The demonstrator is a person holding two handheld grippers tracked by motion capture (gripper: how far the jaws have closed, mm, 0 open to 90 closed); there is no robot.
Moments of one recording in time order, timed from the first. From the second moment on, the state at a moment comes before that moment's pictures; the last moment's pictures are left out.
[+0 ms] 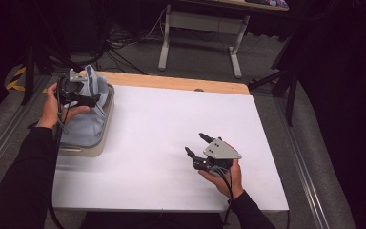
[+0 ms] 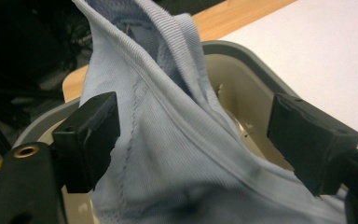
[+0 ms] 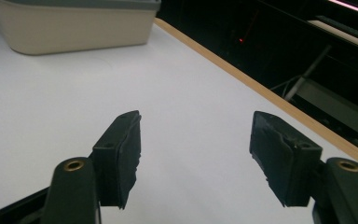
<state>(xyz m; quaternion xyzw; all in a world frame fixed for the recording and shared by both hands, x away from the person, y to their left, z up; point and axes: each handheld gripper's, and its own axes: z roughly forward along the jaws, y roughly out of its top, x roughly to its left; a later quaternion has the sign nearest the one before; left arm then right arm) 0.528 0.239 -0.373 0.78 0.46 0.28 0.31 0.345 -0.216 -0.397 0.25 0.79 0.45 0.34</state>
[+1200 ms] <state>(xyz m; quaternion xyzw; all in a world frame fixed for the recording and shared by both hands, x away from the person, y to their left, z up) 0.579 0.214 -0.403 0.83 0.44 0.24 0.25 0.341 -0.248 -0.416 0.29 0.80 0.40 0.35</state>
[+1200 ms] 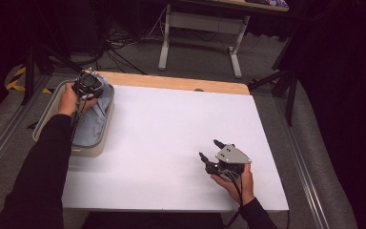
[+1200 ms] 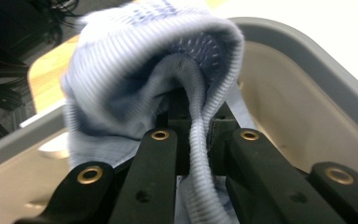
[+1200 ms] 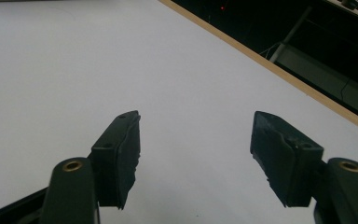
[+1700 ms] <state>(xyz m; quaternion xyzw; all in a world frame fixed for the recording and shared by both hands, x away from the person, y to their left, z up) 0.578 0.202 -0.420 0.87 0.41 0.21 0.19 0.341 -0.248 -0.416 0.29 0.80 0.40 0.34</state>
